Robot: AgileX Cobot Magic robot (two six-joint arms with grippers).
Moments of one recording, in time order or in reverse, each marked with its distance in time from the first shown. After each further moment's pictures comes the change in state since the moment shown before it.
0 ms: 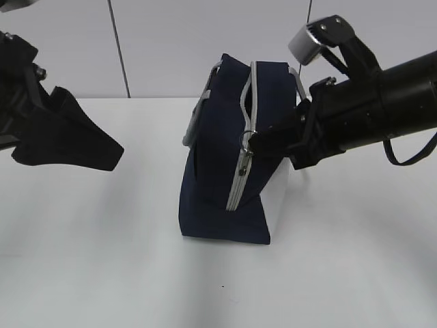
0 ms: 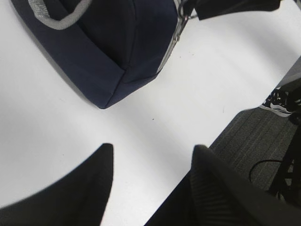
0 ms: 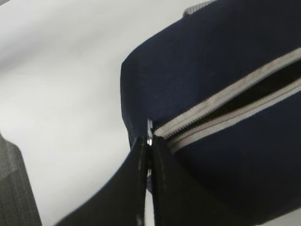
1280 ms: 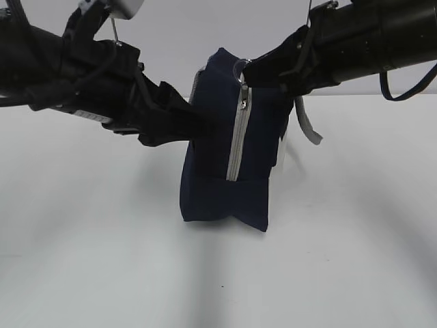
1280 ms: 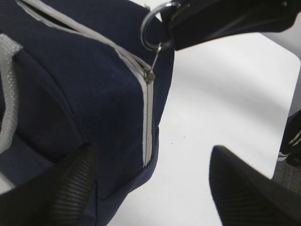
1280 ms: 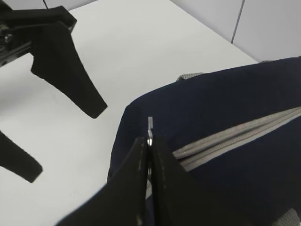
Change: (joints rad) left arm 0.000 0.281 0.001 -0.627 -0.294 0.764; right arm 0.000 0.000 -0.172 -0.016 -0.036 0.007
